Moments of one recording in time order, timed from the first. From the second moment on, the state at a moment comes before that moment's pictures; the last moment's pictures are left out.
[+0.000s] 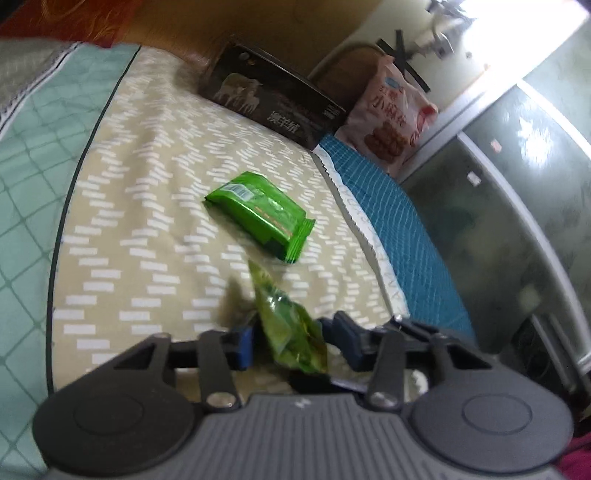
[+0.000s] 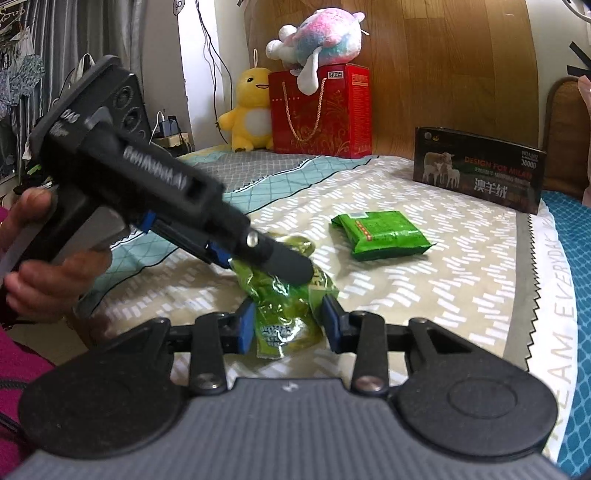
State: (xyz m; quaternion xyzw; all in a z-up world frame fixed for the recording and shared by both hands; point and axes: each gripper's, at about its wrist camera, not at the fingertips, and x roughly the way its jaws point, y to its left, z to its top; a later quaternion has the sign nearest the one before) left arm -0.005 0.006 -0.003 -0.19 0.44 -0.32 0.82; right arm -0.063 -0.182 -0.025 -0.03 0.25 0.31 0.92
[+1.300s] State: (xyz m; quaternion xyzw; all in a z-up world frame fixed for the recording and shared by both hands) left arm 0.291 -0.081 0.065 -0.07 0.35 -0.21 0.91; right arm 0.205 -0.236 0.032 -0.04 0.17 0.20 0.97
